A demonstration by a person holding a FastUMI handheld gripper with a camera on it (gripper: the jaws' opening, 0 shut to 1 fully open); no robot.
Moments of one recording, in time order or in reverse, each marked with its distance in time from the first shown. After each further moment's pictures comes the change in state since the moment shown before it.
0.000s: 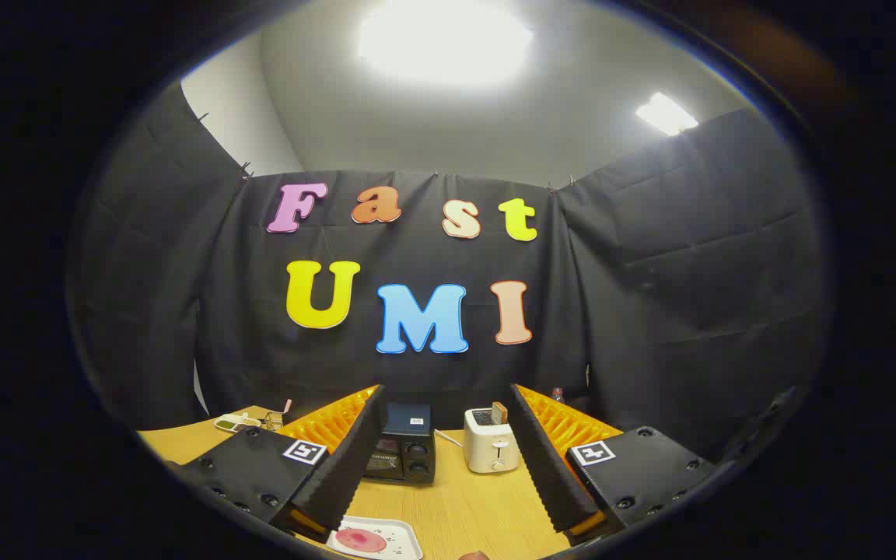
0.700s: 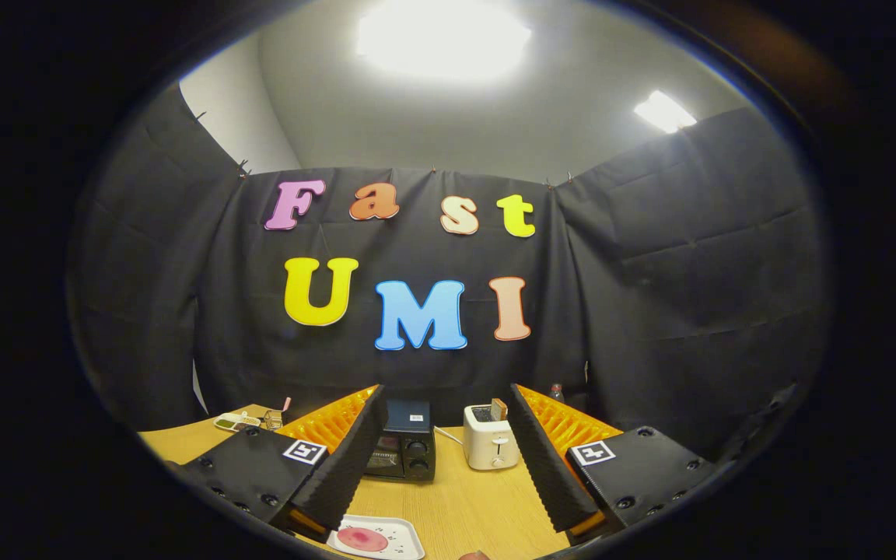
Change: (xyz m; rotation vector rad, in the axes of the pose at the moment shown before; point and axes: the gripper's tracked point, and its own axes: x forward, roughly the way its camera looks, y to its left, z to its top) arm 0.000 0.001 -0.004 0.006 0.012 -0.005
